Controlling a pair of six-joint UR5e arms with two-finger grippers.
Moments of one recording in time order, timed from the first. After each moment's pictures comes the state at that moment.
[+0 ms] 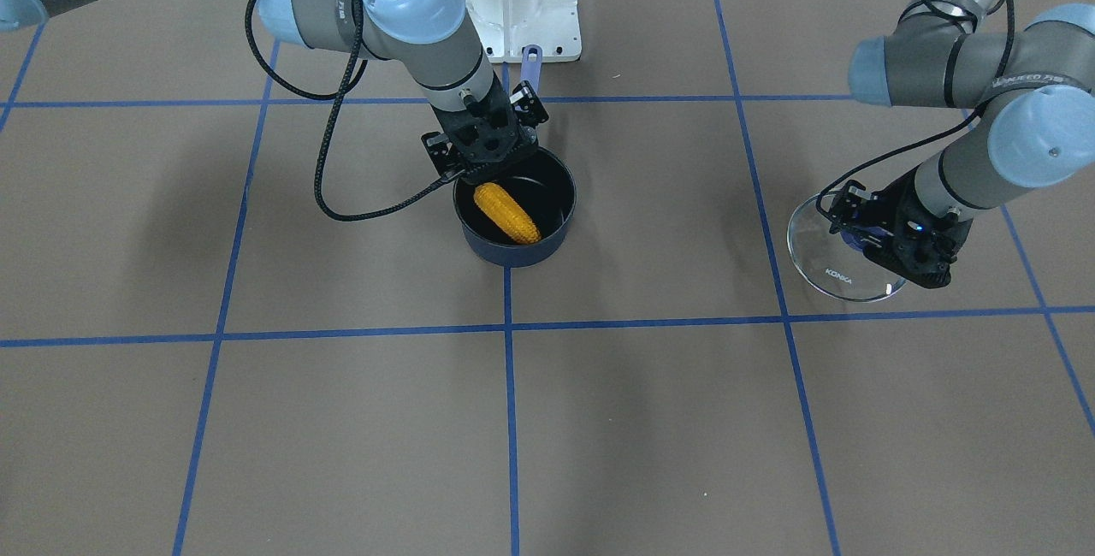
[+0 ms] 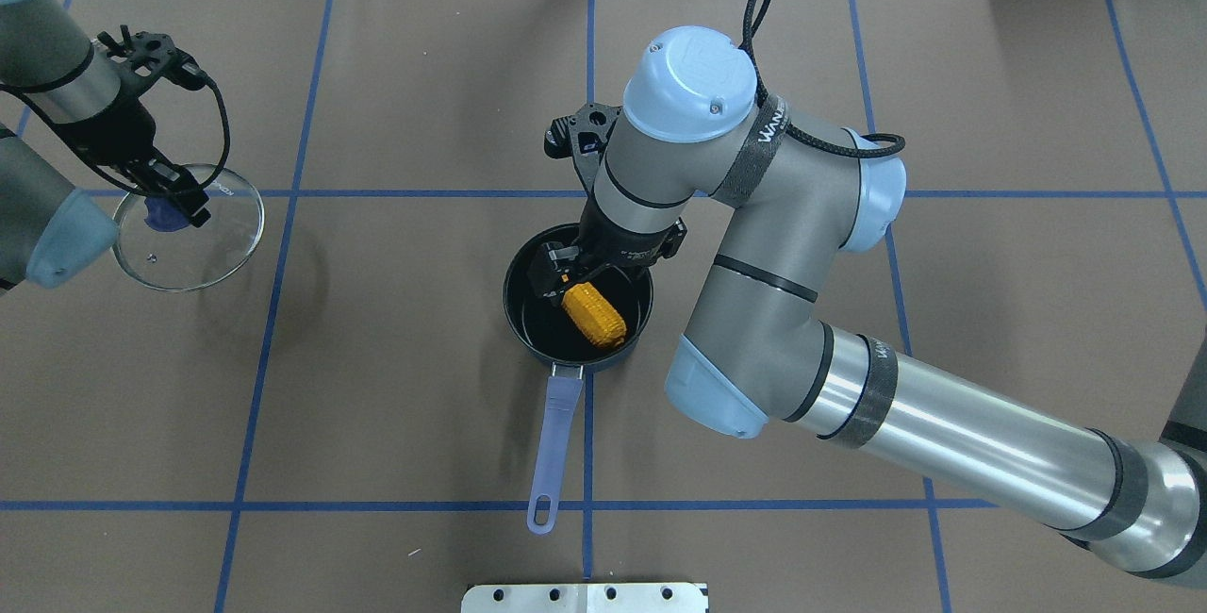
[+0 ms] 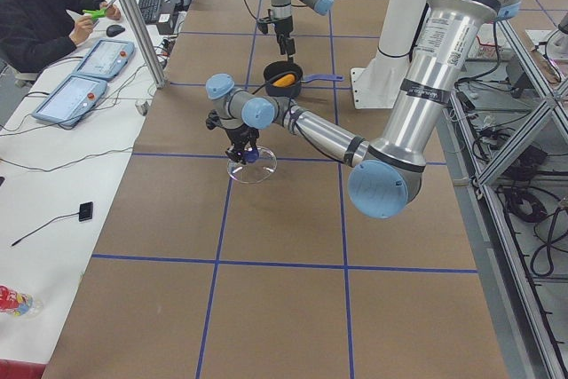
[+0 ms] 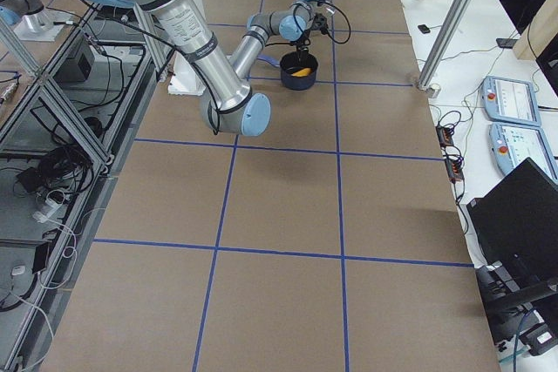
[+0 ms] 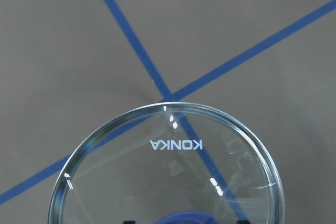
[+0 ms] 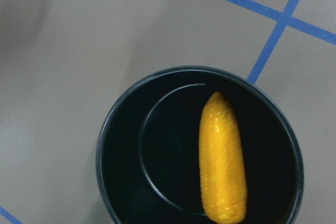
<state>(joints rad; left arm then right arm) -1.02 -1.90 -1.62 -1.54 -2.31 -0.09 0.58 -0.79 1.65 -1.55 2.13 0.84</state>
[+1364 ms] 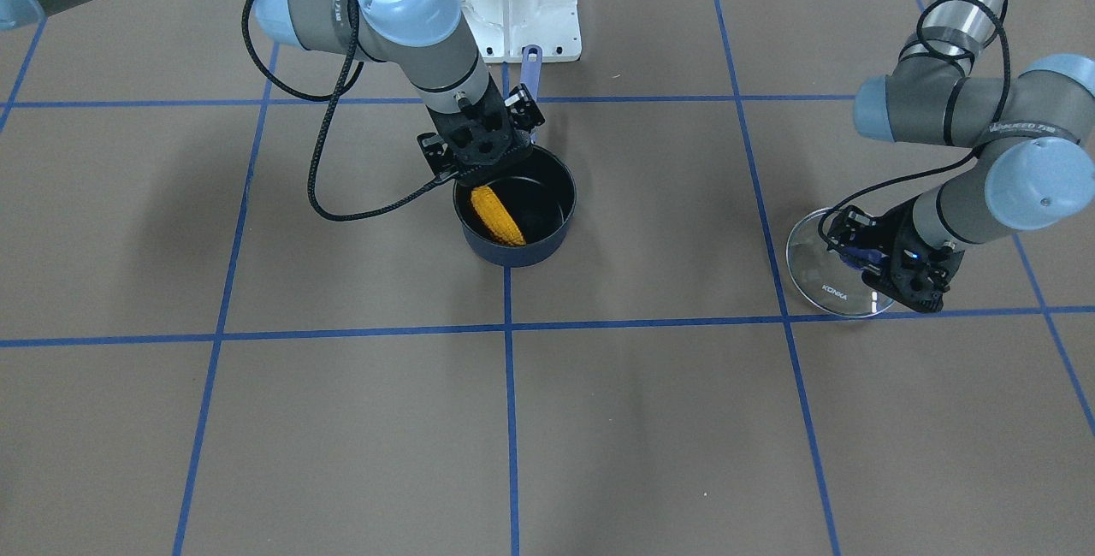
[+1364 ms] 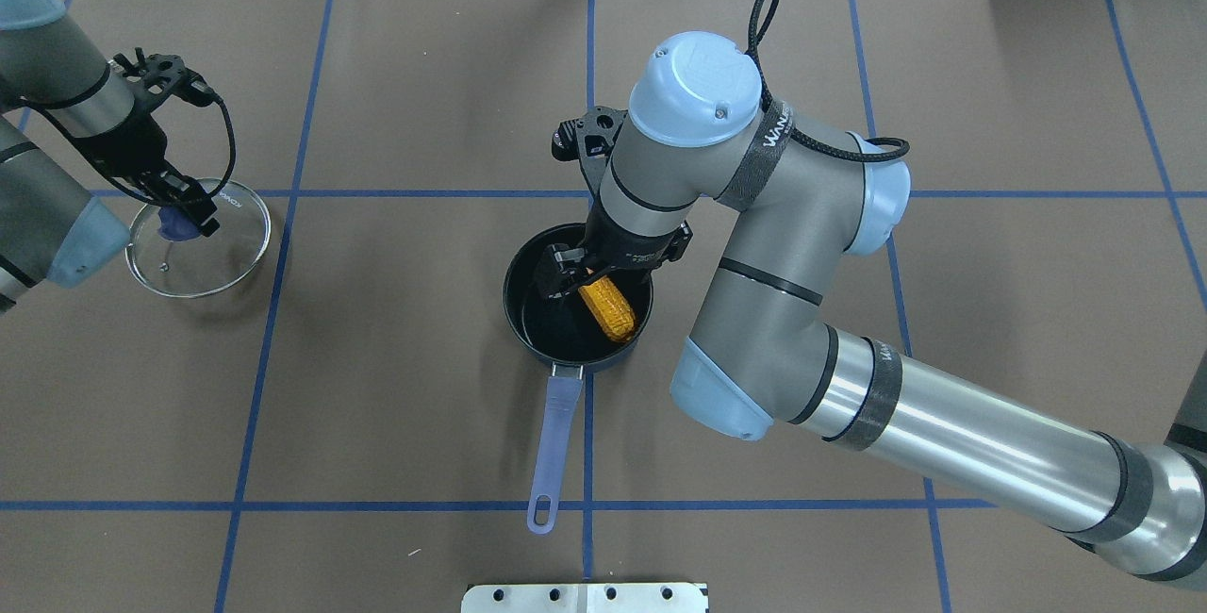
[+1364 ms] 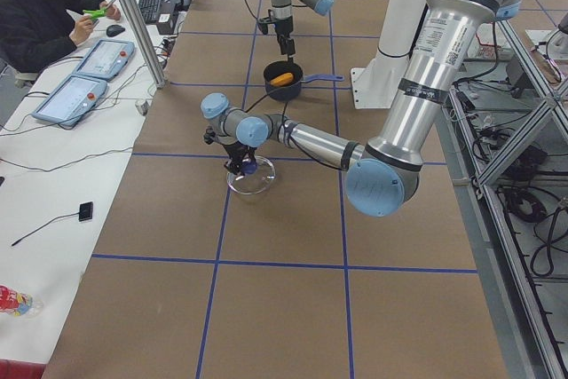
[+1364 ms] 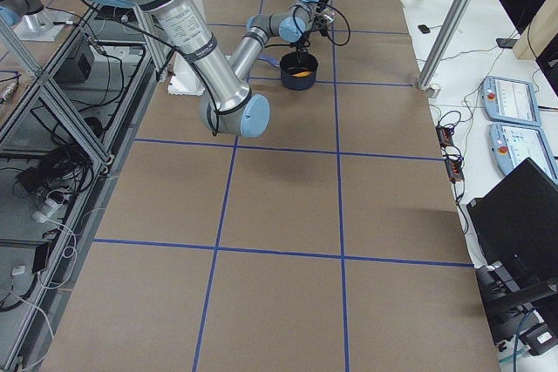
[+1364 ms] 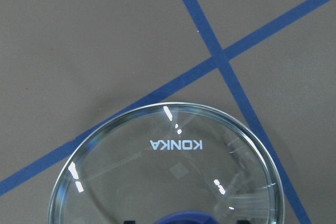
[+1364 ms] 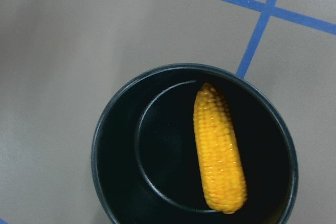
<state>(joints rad) -1.01 -1.92 -1.48 -1.64 -2.35 -0.09 0.58 -0.80 1.65 -1.55 2.13 0.84</state>
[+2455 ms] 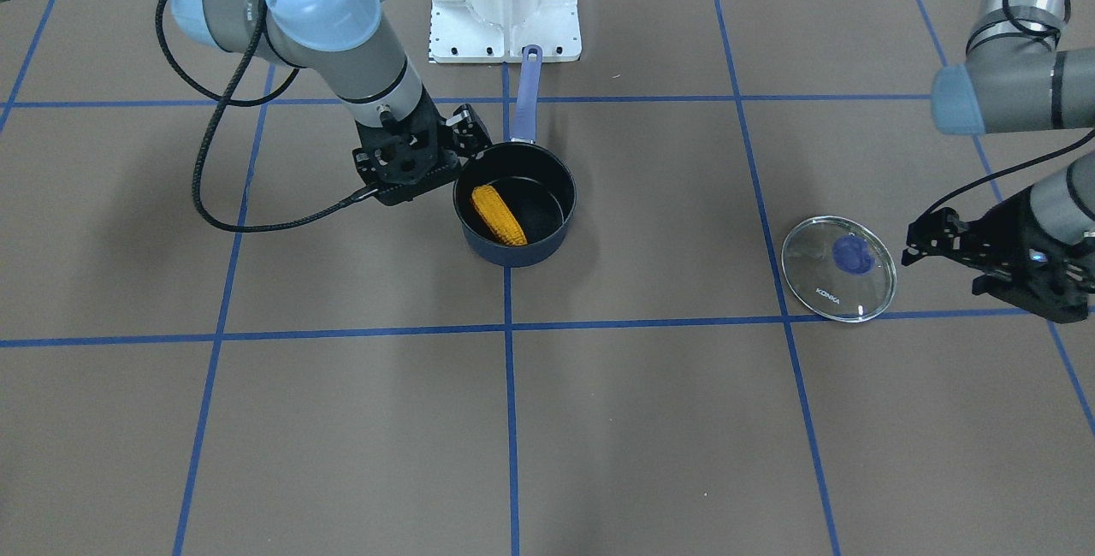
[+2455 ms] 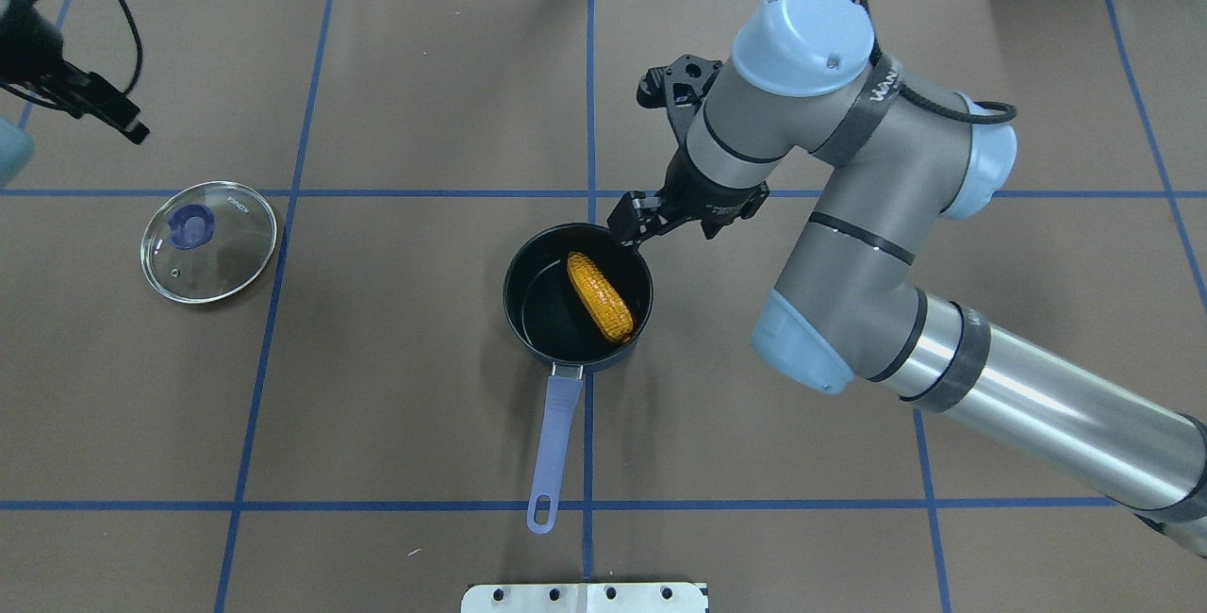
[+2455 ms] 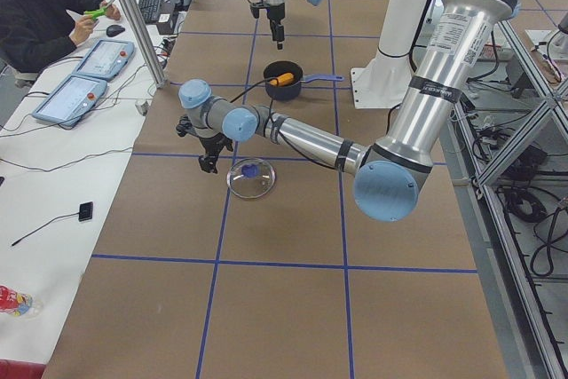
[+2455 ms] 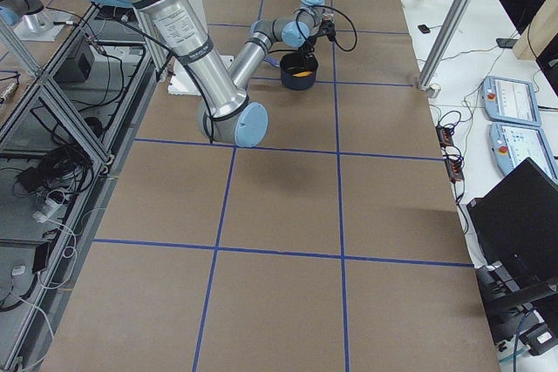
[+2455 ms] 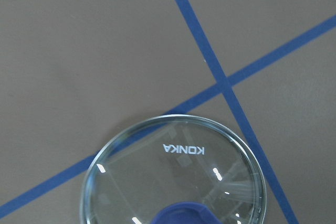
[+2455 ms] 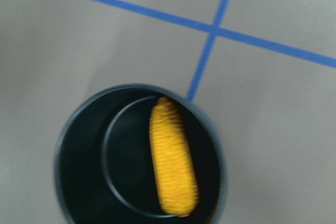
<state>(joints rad) -1.23 -1.92 -1.53 -1.63 -2.37 -0.09 0.69 -0.91 1.73 -1.55 2.14 0.85</state>
